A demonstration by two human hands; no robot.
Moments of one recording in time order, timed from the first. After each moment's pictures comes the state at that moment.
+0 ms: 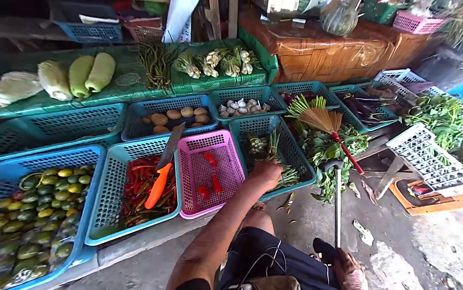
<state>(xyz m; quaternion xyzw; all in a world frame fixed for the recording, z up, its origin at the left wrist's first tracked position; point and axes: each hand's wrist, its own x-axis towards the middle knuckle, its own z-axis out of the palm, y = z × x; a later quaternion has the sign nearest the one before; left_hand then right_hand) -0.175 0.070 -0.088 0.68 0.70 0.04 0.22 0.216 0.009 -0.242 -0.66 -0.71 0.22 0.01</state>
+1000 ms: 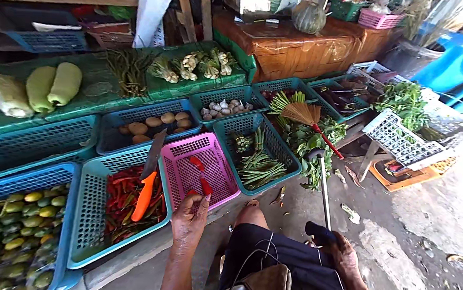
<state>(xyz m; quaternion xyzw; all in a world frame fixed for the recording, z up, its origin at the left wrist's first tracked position) -0.224 -0.122 -0.150 0.42 0.69 0.59 -0.01 0.229 -0.004 -0.259 -0.68 -0.64 0.30 0.21</state>
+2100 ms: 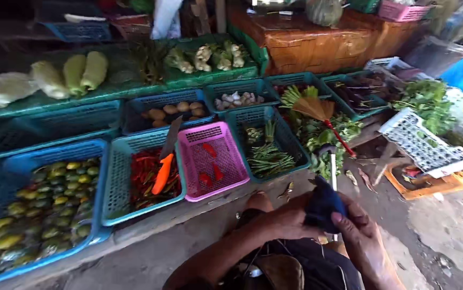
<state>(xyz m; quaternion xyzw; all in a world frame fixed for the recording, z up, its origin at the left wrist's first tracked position) -0.066 -0.047 -0.103 0.74 0.36 0.48 0.30 0.121 -0.017 -0.043 -0.27 -0.66 0.56 0.43</state>
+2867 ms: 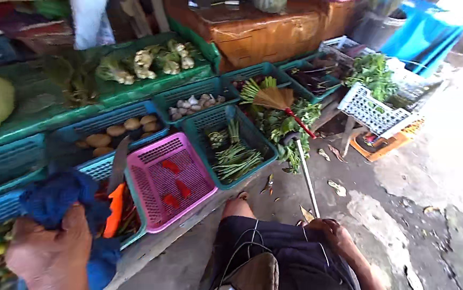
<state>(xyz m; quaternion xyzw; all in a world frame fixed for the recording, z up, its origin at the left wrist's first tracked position) -0.310 -0.186 -0.062 0.29 0.88 0.36 -0.12 0.261 -0.012 -0.209 -0.65 -0.67 0.36 0.03</state>
